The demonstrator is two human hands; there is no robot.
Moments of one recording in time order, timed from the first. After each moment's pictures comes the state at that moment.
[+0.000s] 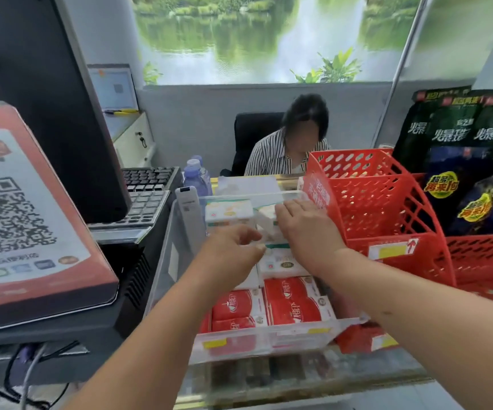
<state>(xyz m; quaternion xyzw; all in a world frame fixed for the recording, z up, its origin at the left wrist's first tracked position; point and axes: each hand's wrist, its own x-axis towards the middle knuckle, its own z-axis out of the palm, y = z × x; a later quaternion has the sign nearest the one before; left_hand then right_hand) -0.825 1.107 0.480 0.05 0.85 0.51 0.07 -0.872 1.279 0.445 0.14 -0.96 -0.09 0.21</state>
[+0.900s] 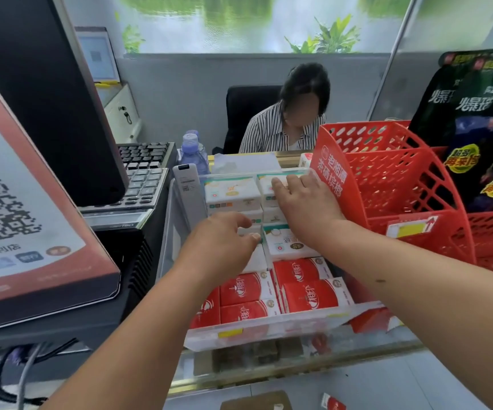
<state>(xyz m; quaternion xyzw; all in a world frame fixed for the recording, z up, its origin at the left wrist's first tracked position) -0.837 1.080 0.473 0.05 0.94 0.34 0.08 -0.902 1.260 0.435 0.08 -0.97 -0.18 0.10</state>
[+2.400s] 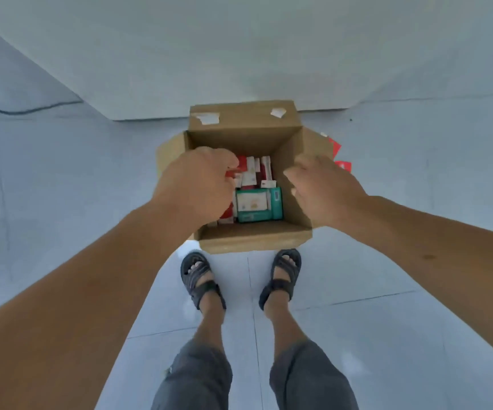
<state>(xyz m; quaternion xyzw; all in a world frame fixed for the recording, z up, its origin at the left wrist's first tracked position) -0.593 1.044 -0.044 0.07 0.93 0.18 0.32 -0.567 1.252 -0.094 0.13 -0.95 -0.04 -0.29</state>
